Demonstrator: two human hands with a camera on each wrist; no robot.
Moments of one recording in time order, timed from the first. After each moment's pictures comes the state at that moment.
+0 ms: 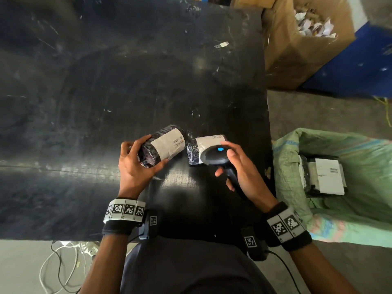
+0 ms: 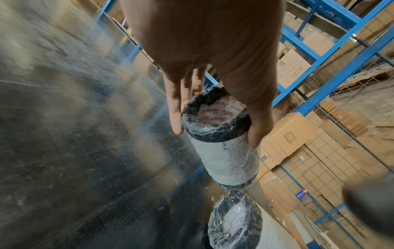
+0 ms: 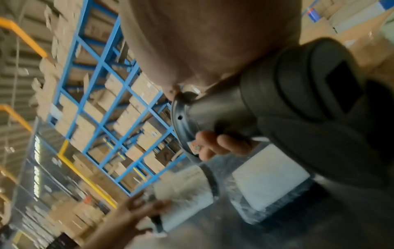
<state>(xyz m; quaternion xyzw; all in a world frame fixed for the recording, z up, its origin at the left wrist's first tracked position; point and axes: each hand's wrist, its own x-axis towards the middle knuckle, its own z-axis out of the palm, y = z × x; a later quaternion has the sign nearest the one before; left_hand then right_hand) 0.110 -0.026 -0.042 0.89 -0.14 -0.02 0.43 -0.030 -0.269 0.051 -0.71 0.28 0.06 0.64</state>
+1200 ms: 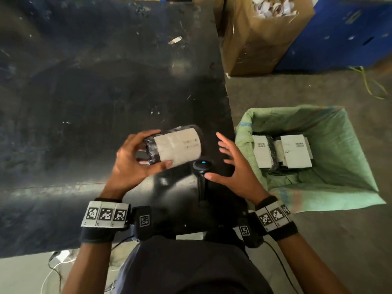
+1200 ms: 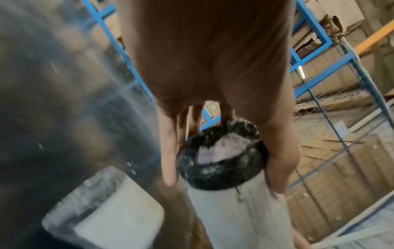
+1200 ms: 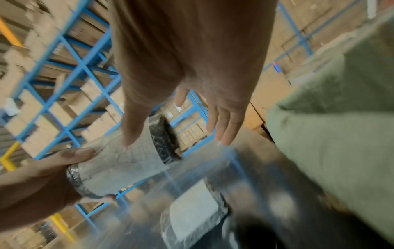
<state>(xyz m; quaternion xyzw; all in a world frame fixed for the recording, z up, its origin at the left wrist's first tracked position) 0.046 -0.134 0.041 0.78 -0.27 -0.19 0.53 -0.137 -0.363 0.040 -0.80 0.23 -0.03 0.56</state>
